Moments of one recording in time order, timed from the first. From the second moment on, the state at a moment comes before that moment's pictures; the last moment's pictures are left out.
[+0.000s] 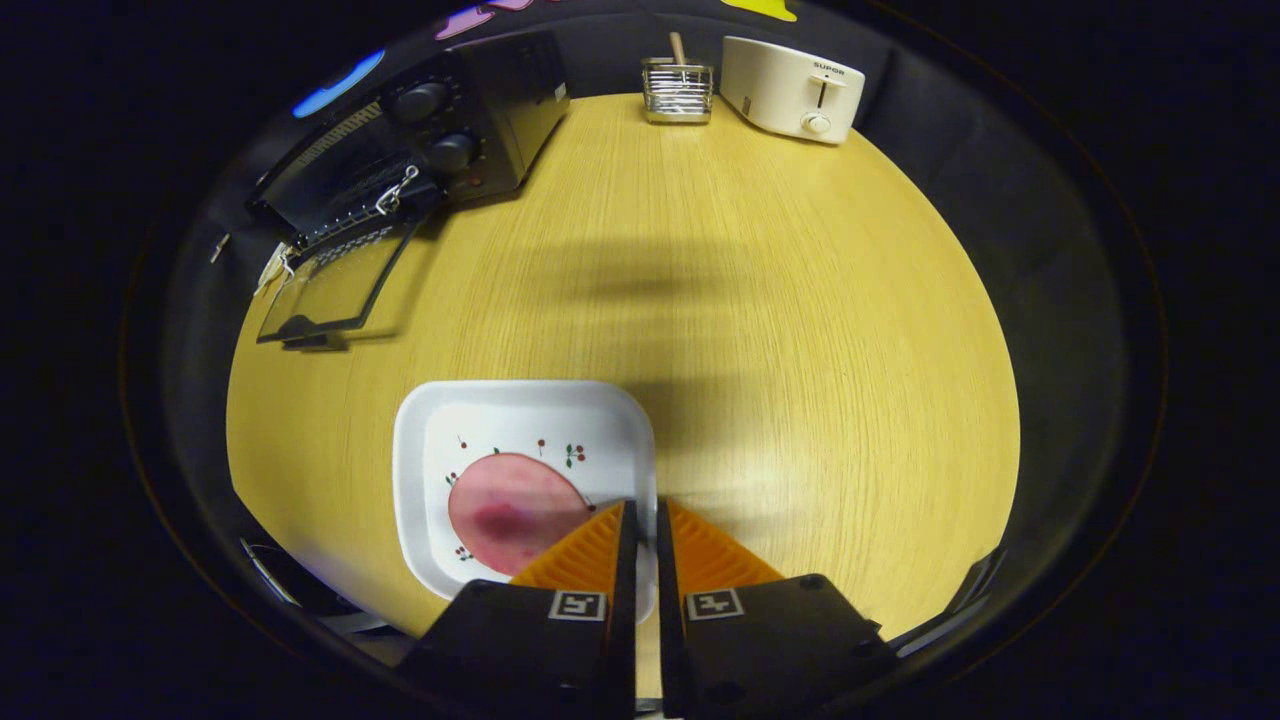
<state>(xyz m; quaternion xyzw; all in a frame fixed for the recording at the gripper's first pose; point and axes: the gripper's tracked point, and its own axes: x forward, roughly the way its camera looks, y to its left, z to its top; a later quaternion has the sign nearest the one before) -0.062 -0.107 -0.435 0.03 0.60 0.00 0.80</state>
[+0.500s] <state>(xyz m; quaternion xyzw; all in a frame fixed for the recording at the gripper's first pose) -0.059 -0.106 -0.434 0.08 0.62 0.04 0.78</state>
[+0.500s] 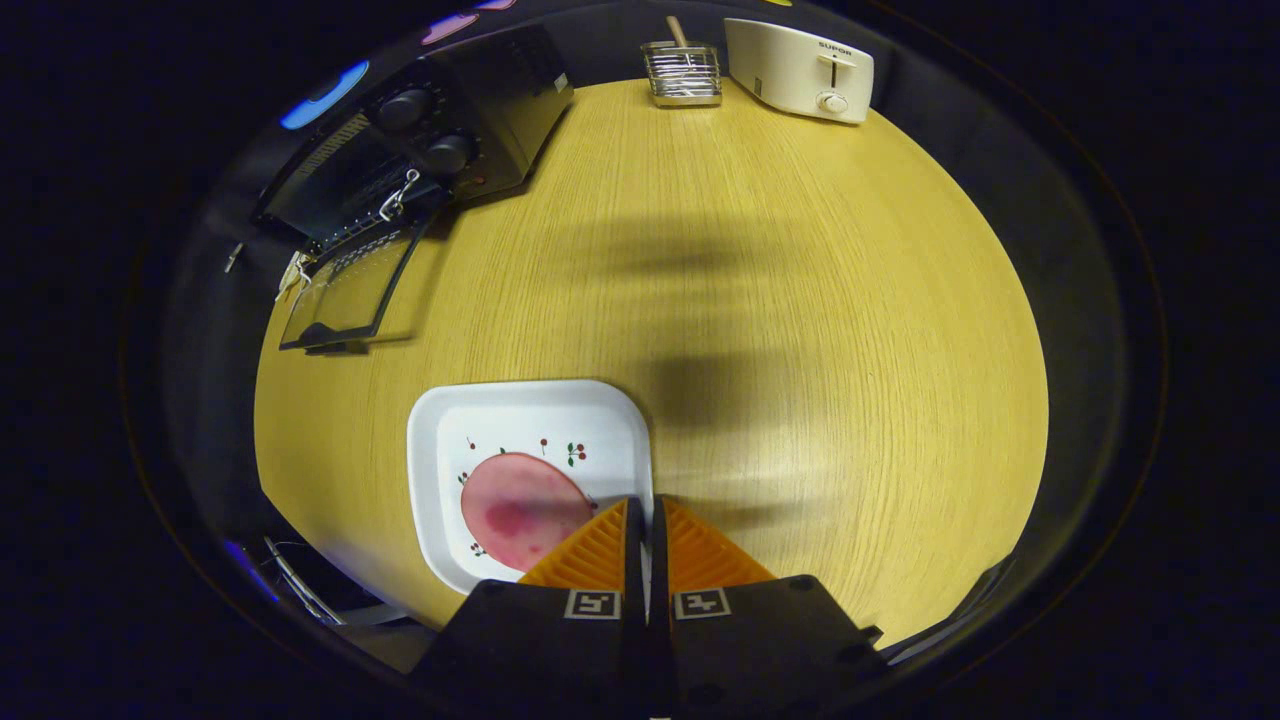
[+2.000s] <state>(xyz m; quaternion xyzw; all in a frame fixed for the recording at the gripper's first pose) 0.095 0.125 -0.328 0.63 0.38 -0.13 0.67</state>
